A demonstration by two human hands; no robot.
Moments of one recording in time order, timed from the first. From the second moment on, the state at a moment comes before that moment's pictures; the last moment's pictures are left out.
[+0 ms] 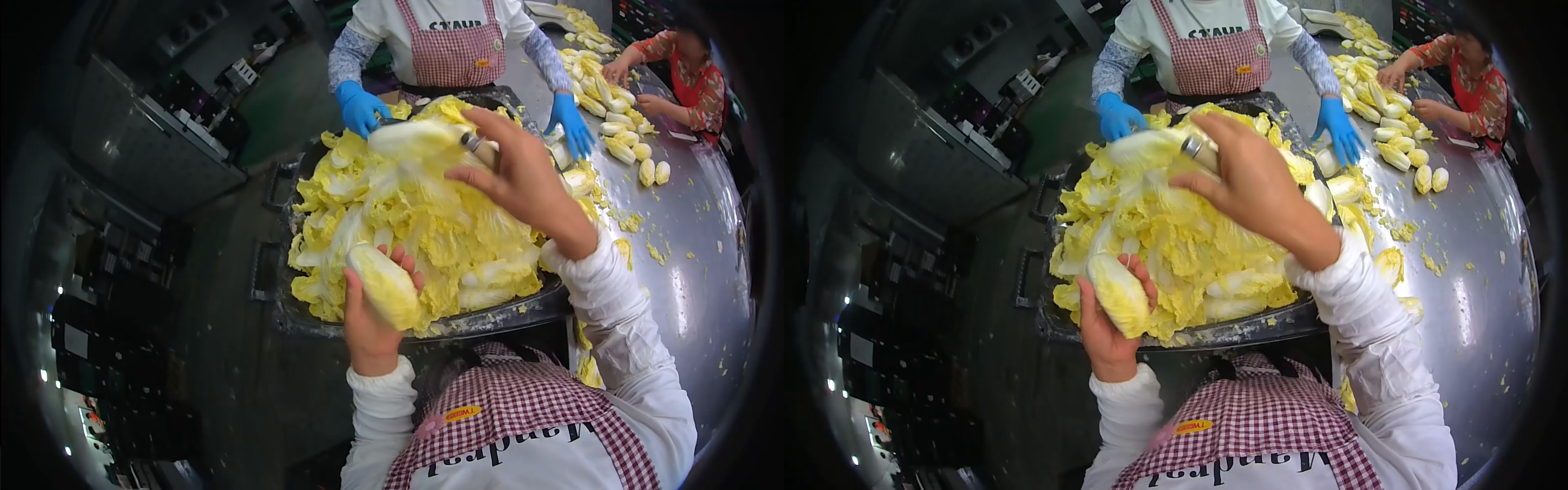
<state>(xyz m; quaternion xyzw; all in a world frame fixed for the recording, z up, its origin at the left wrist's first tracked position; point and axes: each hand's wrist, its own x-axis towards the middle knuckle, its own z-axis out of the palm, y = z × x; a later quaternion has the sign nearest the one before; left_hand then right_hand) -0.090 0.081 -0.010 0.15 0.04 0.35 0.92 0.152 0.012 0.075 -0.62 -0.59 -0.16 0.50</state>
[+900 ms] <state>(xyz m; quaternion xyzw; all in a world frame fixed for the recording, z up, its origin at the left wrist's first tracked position) -0.061 0.050 -0.017 0.45 0.17 0.54 0.69 0.074 -0.038 0.011 -0.60 -0.50 0.32 0.54</state>
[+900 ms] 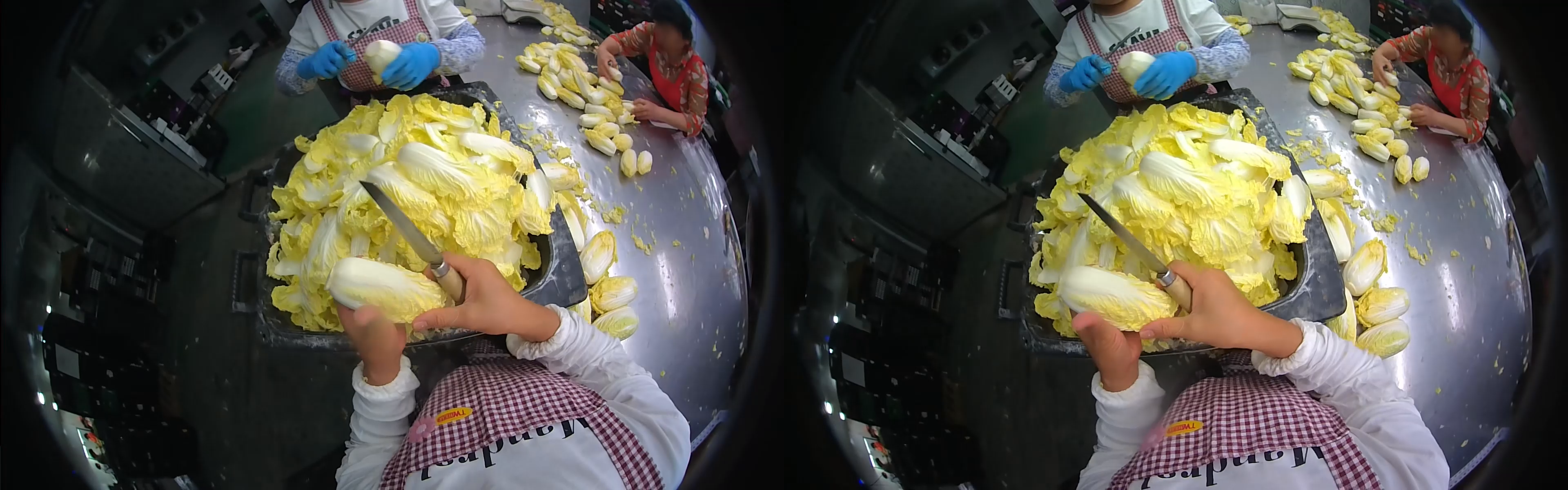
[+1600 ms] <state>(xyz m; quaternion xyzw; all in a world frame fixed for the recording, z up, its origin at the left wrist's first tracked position) -0.088 0.069 -0.004 0.49 0.12 0.29 0.82 0.116 -0.062 0.061 -0.29 -0.19 0.64 0.69</state>
